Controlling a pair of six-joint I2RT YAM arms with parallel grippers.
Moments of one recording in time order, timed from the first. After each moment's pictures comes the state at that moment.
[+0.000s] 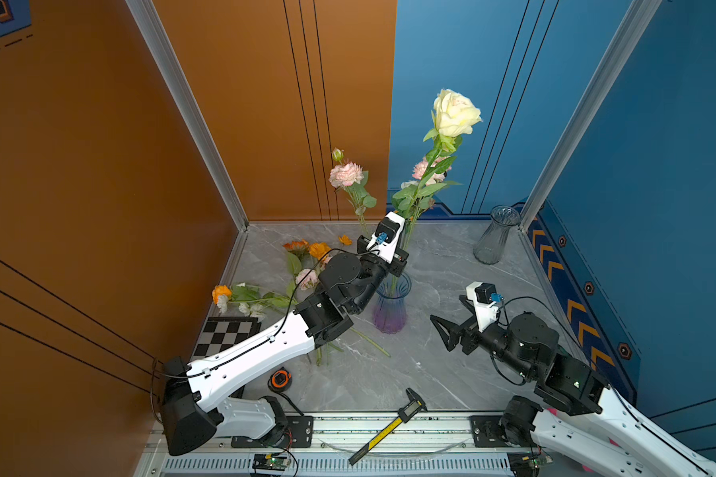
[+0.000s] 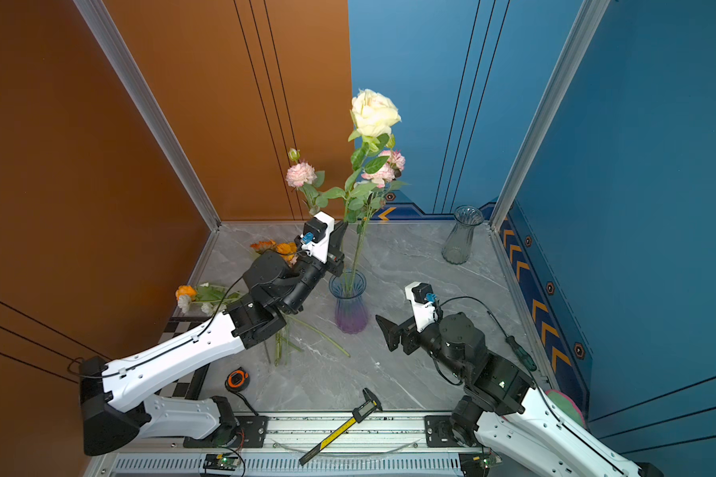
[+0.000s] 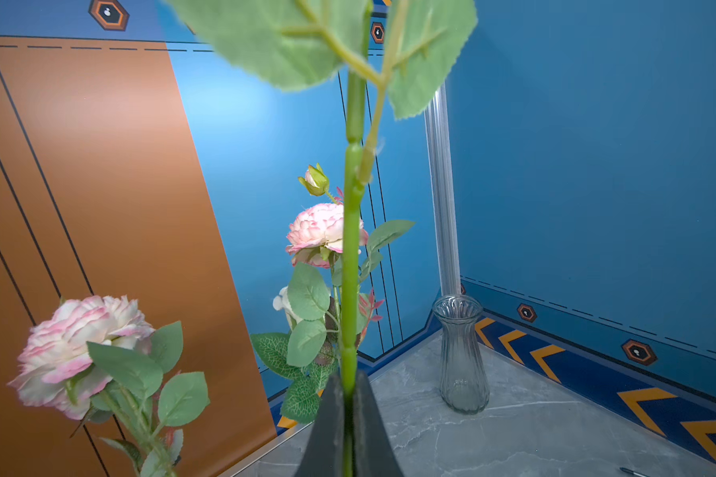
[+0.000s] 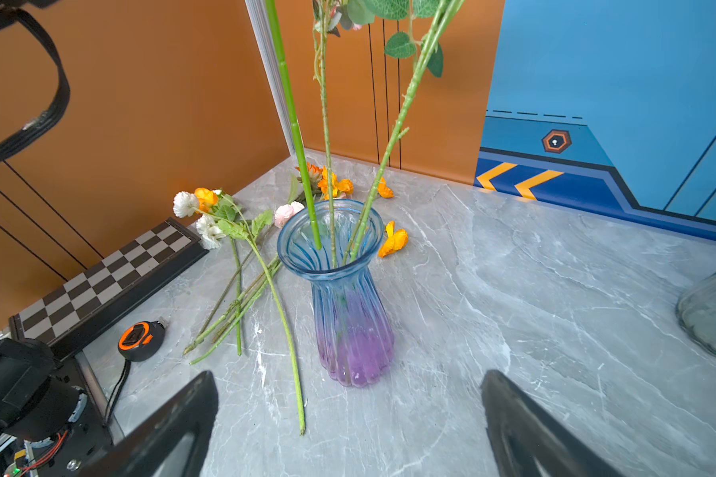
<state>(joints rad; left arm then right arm) -0.91 1.30 1.18 0.36 -0.32 0.23 0.84 0.58 0.73 -0.43 0.16 0.20</state>
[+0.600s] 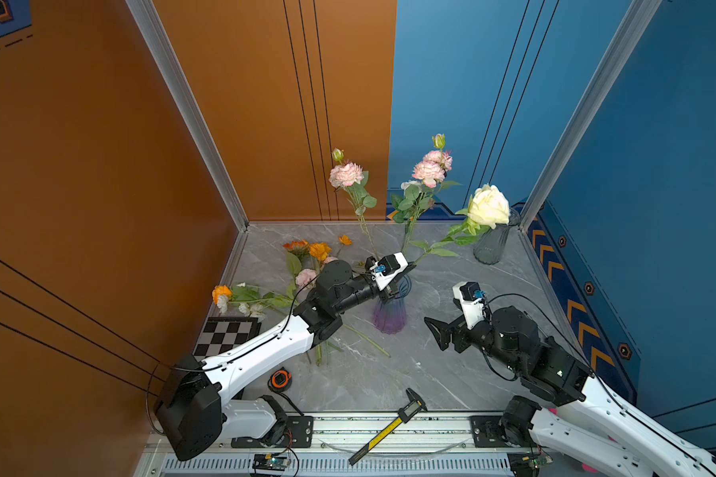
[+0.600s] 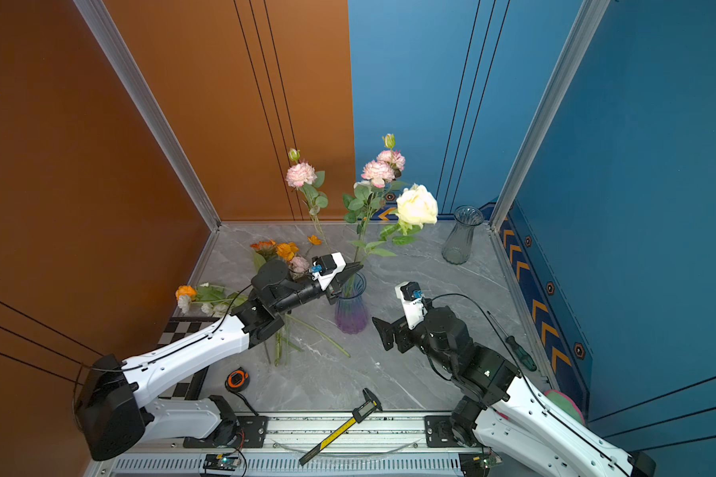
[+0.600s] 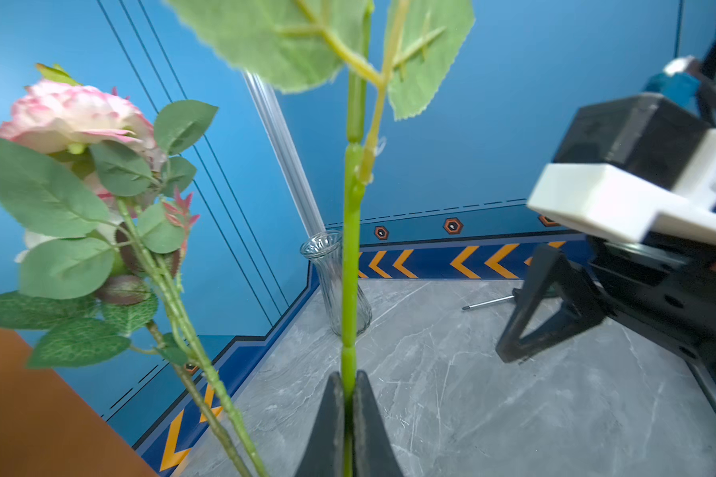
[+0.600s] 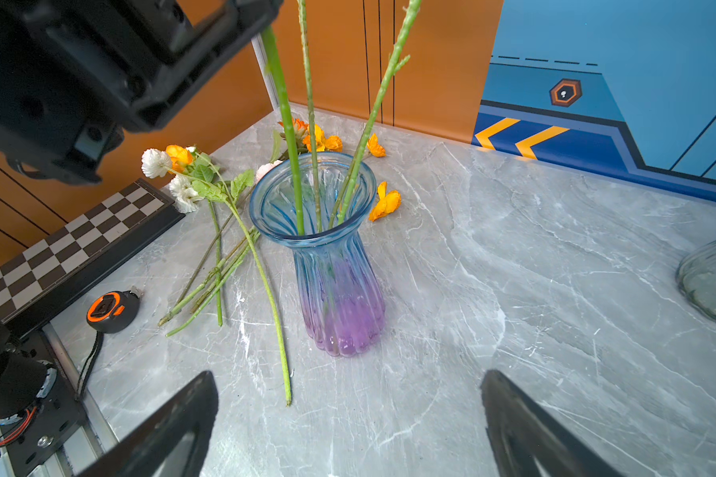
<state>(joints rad) -0.75 1.30 0.92 0.44 0.37 0.32 0.82 0.67 0.73 -0.44 0.15 0.20</state>
